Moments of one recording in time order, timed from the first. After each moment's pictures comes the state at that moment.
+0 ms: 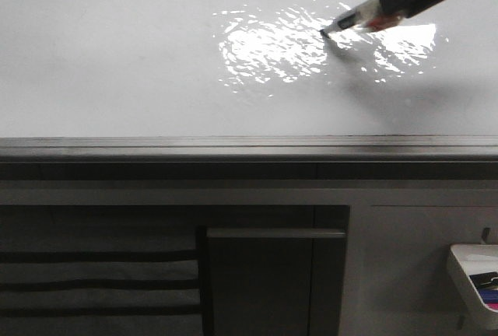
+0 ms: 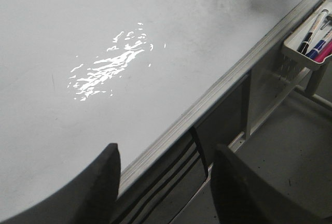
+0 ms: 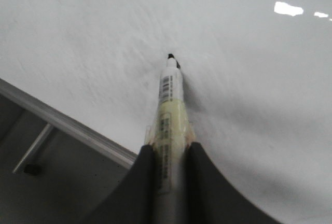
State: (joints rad) left arm -0.51 0.85 -0.87 -0.22 0.67 0.49; right arm 0.27 1.24 -0.98 0.43 0.52 -0.38
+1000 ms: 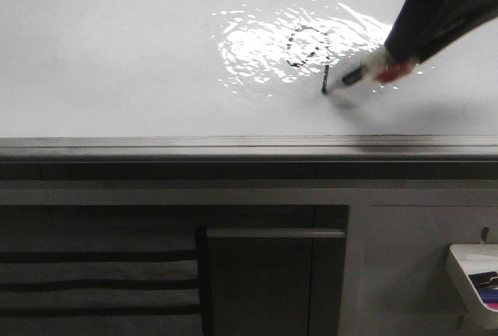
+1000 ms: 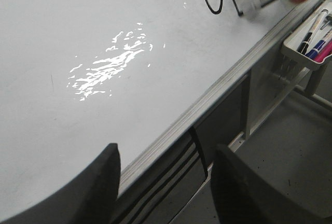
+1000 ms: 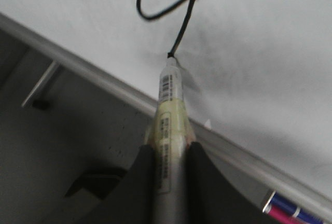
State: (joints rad) left arm -0.51 0.85 -0.87 -0.22 0.66 0.49; right arm 0.27 1.28 -0.99 0.37 0.74 -0.37
